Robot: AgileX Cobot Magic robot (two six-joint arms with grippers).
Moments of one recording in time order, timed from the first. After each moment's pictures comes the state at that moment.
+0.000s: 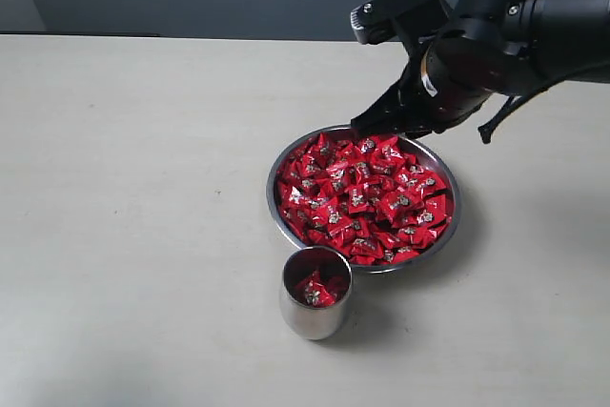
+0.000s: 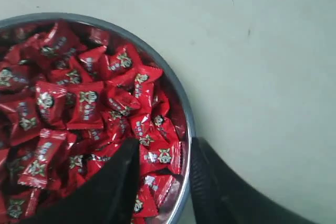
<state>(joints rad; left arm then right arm) 0.19 0.00 0.00 0.03 0.34 0.03 0.75 1.67 -1.10 -0.60 0.68 0.60</state>
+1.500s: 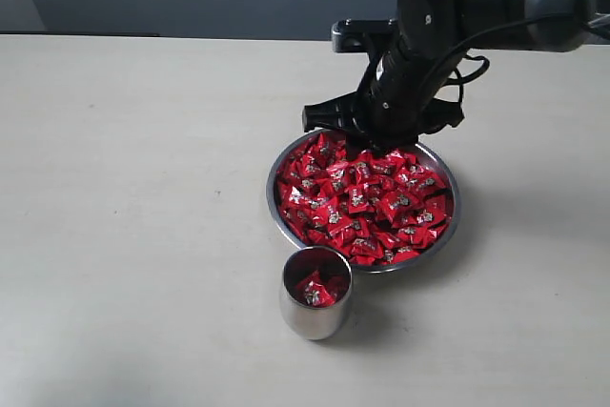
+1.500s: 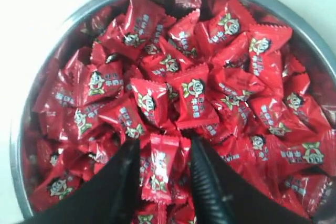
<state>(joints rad) 0.19 0.00 0.00 0.03 0.34 0.03 0.67 1.91 -1.33 0.02 0.74 0.33</state>
